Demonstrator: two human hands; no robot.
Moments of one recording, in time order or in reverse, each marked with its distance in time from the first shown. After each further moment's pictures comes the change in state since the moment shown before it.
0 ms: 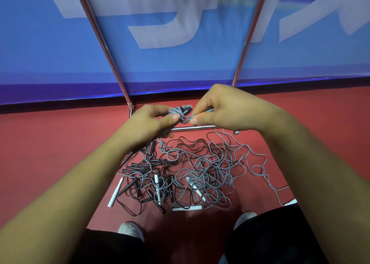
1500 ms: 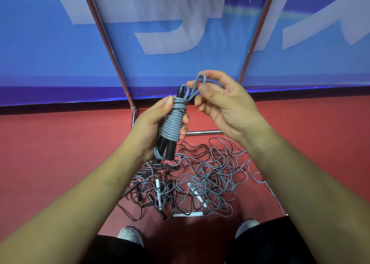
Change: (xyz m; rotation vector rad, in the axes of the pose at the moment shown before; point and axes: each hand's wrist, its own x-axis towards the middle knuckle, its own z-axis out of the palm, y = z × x) left_hand -0.002 0.007 0.020 -0.888 -0.080 0.195; right_hand 0.028 0.010 0.034 1.376 0.397 -0.143
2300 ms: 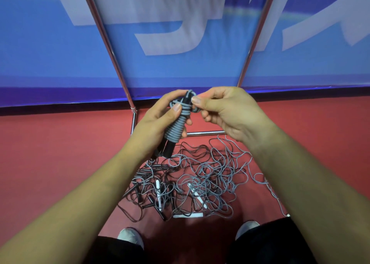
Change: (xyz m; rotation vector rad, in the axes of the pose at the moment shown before) left_hand -0.006 0.005 0.004 0.385 0.017 0.128; right_hand -0.001 -0.009 0.004 -0.333 0.165 0.226
